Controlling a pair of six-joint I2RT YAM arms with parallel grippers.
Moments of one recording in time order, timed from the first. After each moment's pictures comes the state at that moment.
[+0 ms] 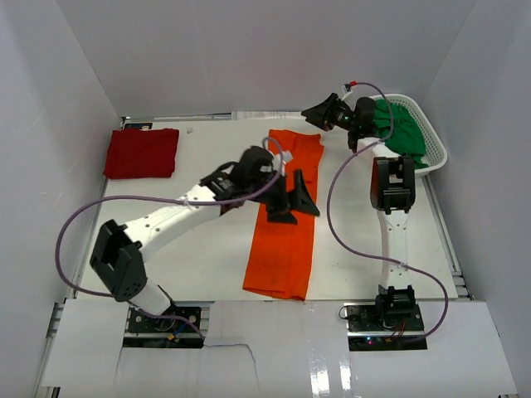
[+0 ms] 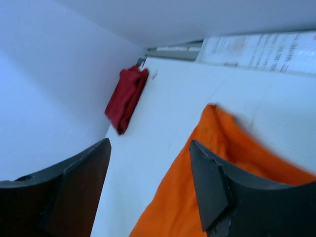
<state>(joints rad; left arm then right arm) -0.87 1.59 1.30 -0.41 0.53 -0.96 0.10 2.63 2.11 0.51 -0.89 0.96</state>
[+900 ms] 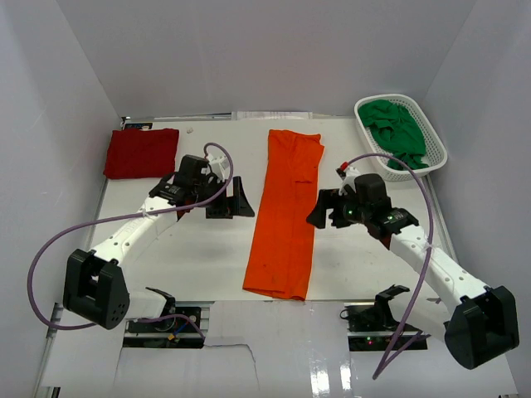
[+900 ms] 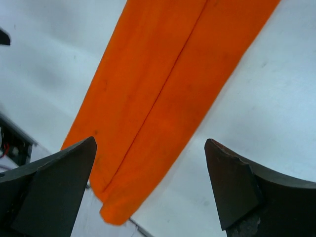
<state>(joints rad) -0.40 1.32 1.01 -0.51 0.51 -0.43 0.41 1.05 0.73 -0.32 -0.35 0.32</state>
